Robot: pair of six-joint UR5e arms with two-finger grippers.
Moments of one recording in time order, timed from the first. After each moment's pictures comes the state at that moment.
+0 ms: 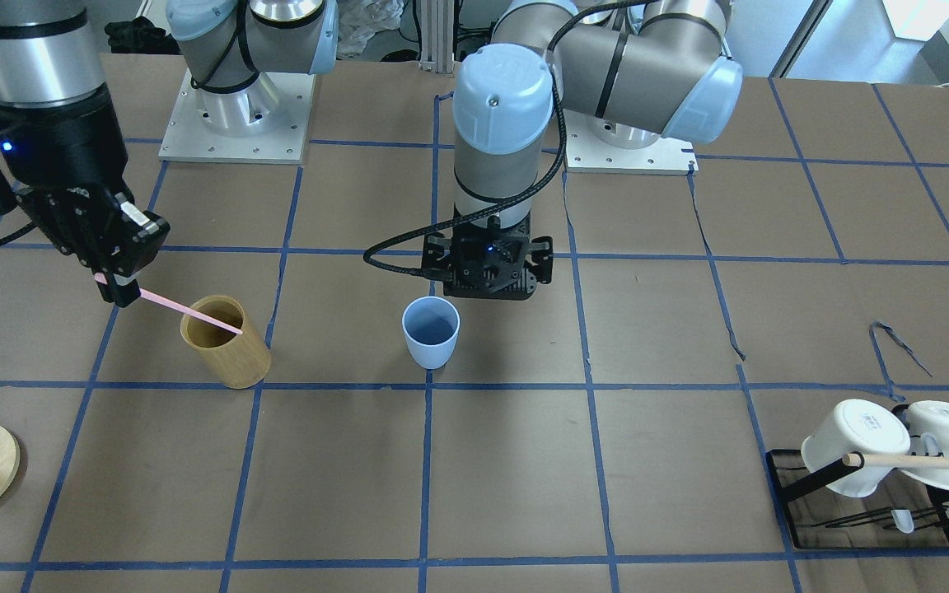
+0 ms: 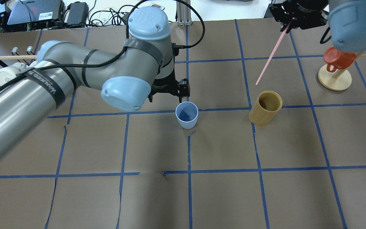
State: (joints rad) left arm -1.88 -1.79 -1.63 -1.30 1.60 -0.25; right arm 1.59 -1.51 1.53 -1.96 -1.63 0.42
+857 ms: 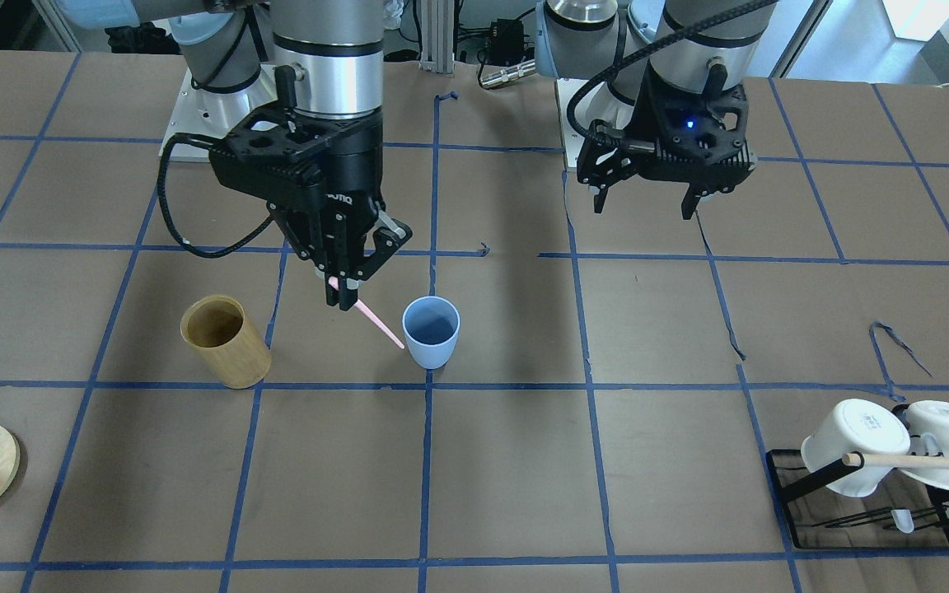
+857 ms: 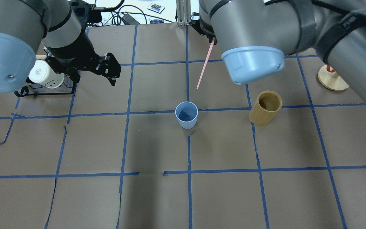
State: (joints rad) left arm -1.62 -1.53 -1.61 -1.52 1.62 0.04; right arm 1.93 -1.40 1.51 -2.08 -1.78 0.79
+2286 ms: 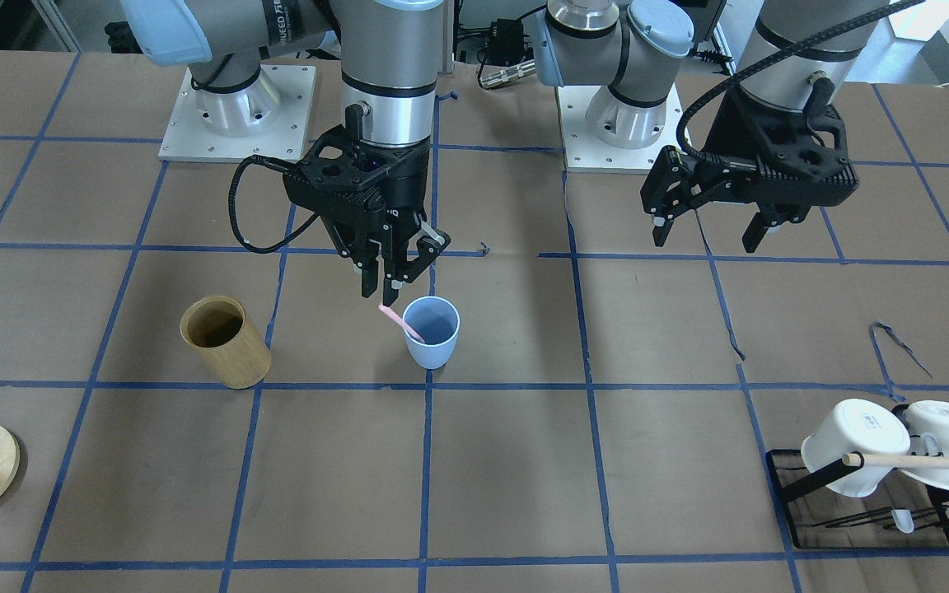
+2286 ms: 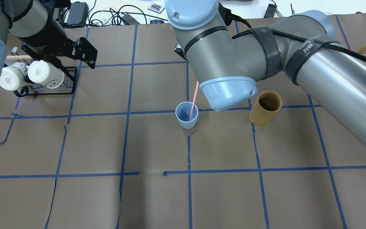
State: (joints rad) left arm -1.50 -1.55 -1.63 -1.37 1.56 0.13; right arm 1.99 -1.38 1.59 -2.08 -1.80 0.86
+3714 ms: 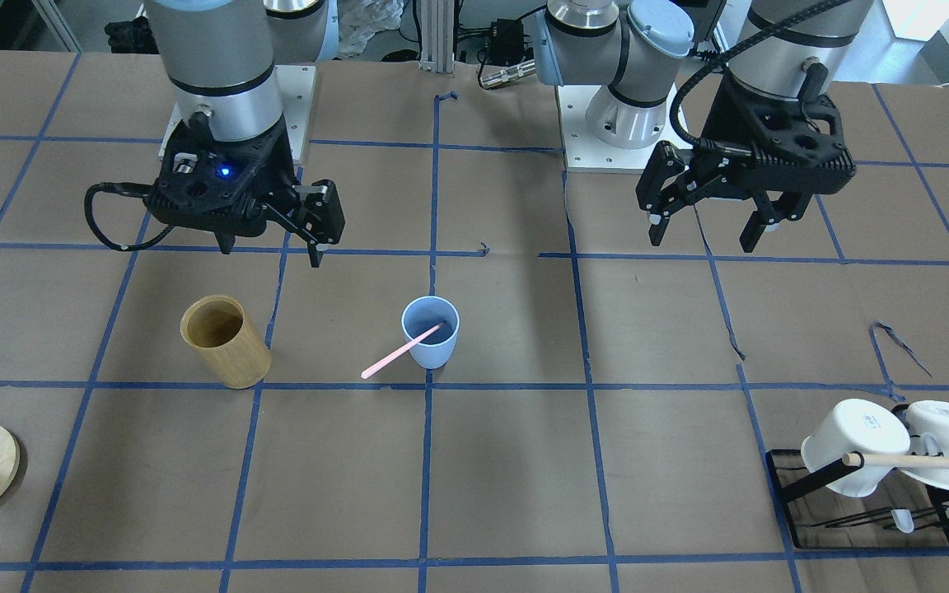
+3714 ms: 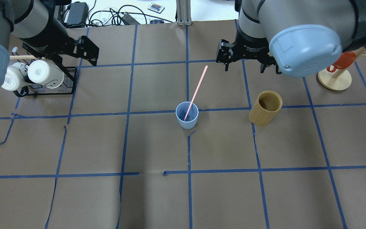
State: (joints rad) left arm -1.51 -1.52 -1.64 -1.33 1.56 0.12; right arm 1.72 -1.49 1.58 -1.73 -1.62 0.27
